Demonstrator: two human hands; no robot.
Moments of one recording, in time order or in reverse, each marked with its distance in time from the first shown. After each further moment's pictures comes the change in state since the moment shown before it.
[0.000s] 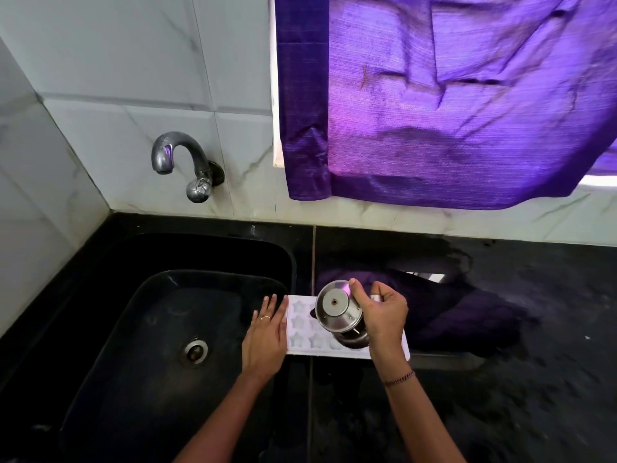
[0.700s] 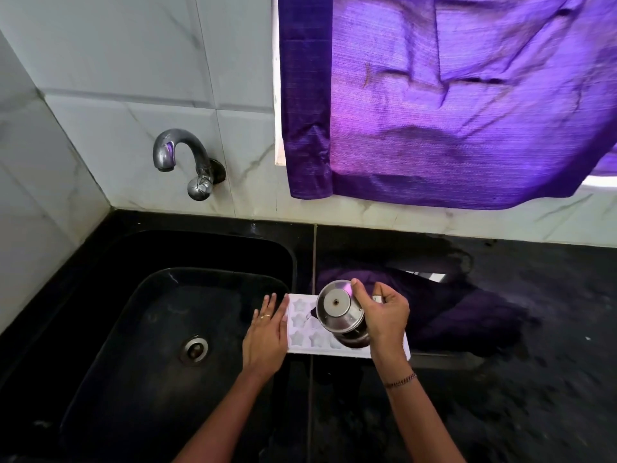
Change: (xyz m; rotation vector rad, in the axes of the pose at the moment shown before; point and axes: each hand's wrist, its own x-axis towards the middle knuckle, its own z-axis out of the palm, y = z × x) left_hand -0.001 0.002 -0.001 0.001 -0.012 -0.019; right_hand -0.002 0.002 -0.001 0.020 -0.003 -0.021
